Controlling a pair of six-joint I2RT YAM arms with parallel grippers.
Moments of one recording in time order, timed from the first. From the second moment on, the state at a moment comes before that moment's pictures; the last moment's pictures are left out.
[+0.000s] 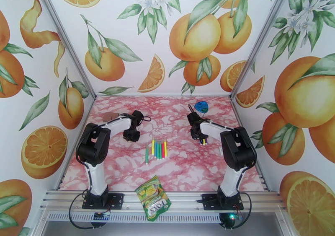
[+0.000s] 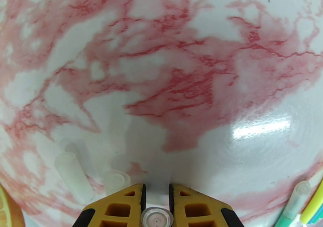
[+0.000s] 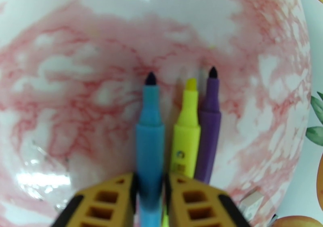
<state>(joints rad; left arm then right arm) -0.37 1.95 1.30 -0.88 -0.19 -0.15 0.31 1.87 1.14 -0.60 0.39 0.27</state>
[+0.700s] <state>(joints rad) -0.36 1.93 1.30 -0.88 -0.21 -0.16 0.32 1.77 1.13 -0.60 0.37 0.27</state>
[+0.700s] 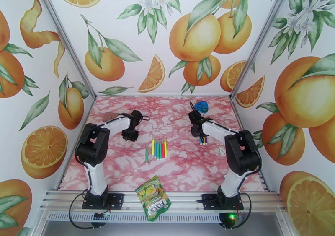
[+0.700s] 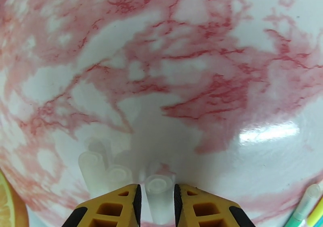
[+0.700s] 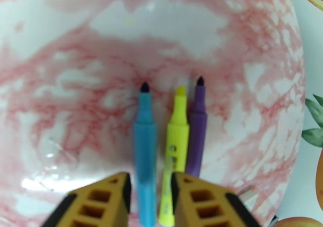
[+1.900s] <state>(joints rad) -0.35 1.56 1.12 -0.56 -0.03 -0.18 0.62 1.65 1.04 -0.41 -0.09 0.37</state>
